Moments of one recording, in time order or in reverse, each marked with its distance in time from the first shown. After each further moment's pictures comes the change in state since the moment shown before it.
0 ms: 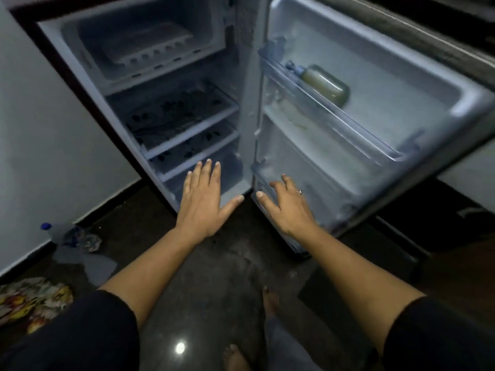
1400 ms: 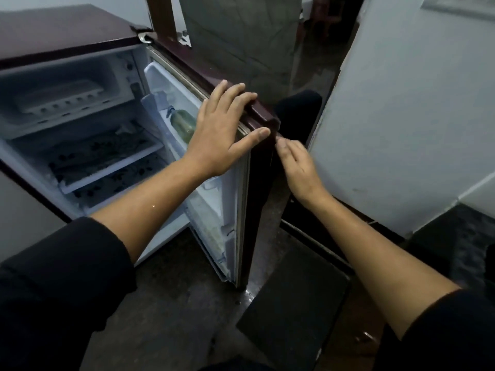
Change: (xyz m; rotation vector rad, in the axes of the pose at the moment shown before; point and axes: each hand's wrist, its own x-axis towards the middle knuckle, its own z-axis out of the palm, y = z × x) left_hand 0.066 0.358 -0.125 -0.255 0.493 0.493; right_hand -0.058 0.190 -0.288 0.534 0.418 -0.332
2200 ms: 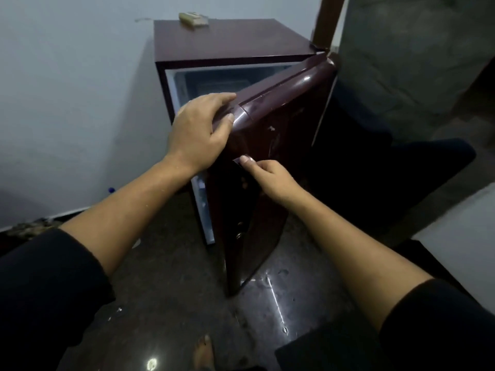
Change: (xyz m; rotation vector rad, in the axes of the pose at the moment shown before) left_hand -0.139 -0.162 -0.202 0.232 0.362 -0.412; right_hand 0.033 -0.136 0.287 0.075 -0.741 0.038
